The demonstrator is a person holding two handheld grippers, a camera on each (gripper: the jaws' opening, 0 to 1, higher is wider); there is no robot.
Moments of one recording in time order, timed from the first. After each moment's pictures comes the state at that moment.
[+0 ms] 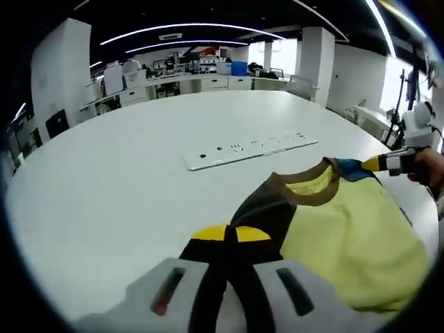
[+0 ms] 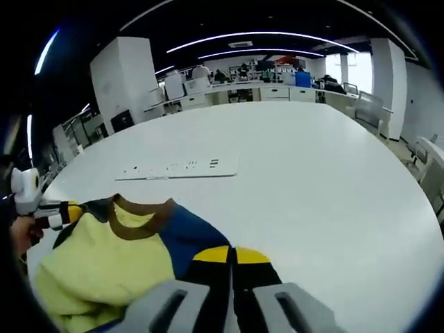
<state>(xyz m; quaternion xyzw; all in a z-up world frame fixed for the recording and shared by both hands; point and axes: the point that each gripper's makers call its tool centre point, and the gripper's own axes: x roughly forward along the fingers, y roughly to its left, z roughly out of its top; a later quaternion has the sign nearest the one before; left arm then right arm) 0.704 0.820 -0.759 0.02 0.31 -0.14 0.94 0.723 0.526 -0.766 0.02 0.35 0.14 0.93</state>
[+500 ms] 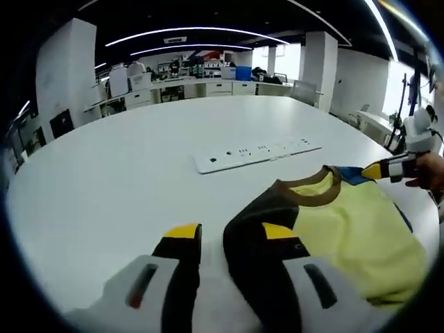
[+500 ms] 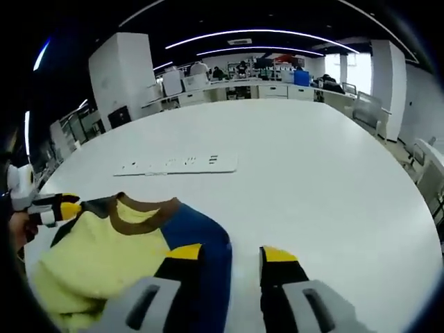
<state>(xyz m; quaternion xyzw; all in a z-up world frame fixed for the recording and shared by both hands) 0.694 0.836 -0.736 0.02 0.28 -0.12 0.95 0.716 0.525 -0.758 0.01 0.35 0.13 0.93</state>
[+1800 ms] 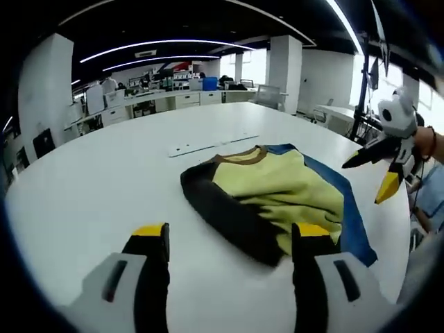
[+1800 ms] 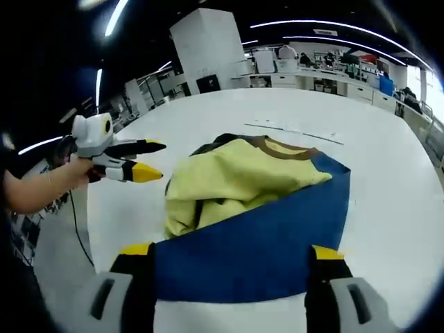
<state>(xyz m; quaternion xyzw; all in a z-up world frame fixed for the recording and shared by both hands) 0.543 0.818 -0.715 0.05 0.26 -0.22 0.94 0.494 0.618 -0.723 -0.04 0.39 0.40 0.83</state>
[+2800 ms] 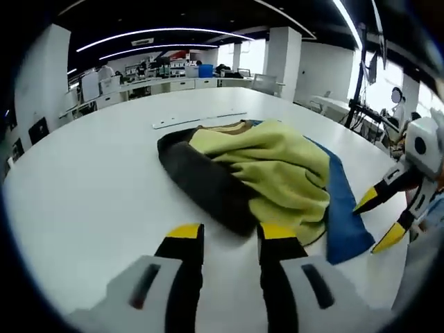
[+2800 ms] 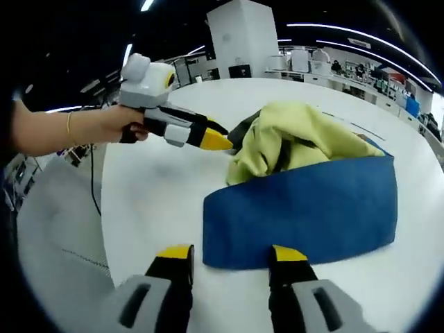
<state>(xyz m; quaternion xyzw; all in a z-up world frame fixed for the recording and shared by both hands) 0.516 0.789 -0.762 0.04 0.29 -0.23 0.93 0.410 0.653 -0.775 -0.12 0.36 0.44 0.81</state>
